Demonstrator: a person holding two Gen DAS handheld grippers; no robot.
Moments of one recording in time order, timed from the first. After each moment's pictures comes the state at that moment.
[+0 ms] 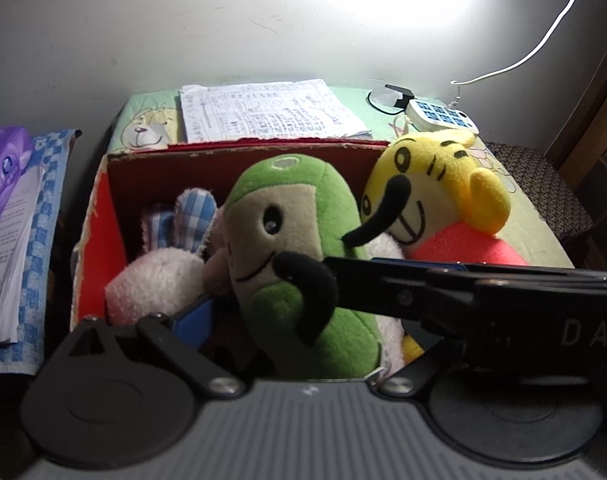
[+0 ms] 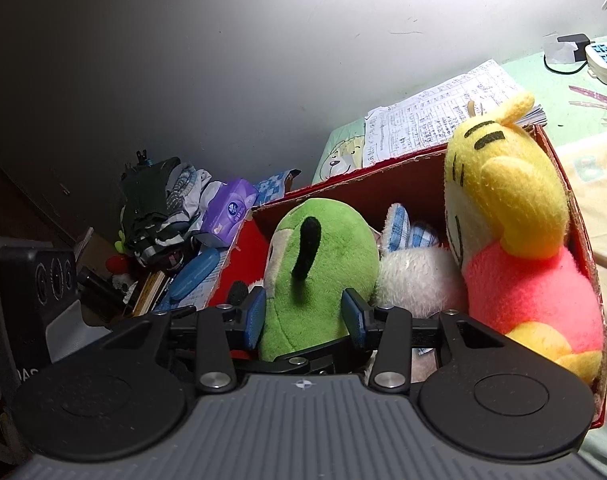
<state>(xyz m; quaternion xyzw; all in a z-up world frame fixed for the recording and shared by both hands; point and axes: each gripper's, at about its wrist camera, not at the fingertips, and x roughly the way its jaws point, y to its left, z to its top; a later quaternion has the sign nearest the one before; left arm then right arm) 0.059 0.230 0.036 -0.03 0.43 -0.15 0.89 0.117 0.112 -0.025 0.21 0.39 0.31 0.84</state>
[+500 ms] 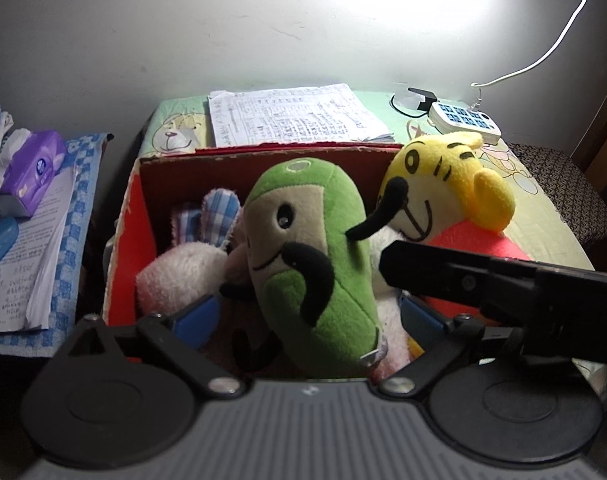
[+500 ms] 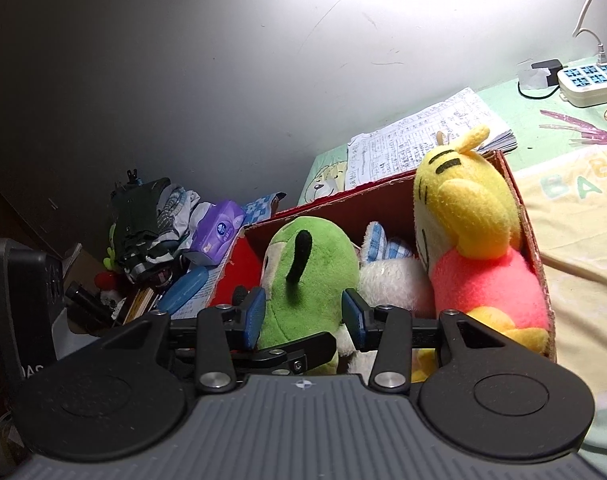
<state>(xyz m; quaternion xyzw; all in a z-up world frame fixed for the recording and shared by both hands) 0.041 0.224 0.049 -0.01 0.43 -0.11 0.90 0.093 0.095 -0.011 0.20 0.36 0.27 0.87</state>
